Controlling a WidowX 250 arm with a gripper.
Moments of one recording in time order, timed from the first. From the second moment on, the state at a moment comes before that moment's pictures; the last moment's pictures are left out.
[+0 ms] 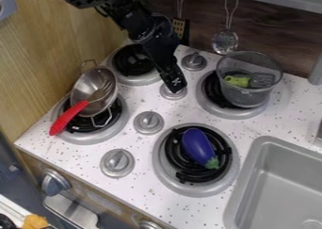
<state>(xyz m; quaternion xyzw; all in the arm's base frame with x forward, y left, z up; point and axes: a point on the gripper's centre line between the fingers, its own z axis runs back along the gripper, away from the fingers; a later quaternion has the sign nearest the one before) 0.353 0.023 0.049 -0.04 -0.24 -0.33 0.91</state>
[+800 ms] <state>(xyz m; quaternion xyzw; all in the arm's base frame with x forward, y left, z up) 0.334 0.031 0.061 0.00 -0.17 -0.07 0.98</state>
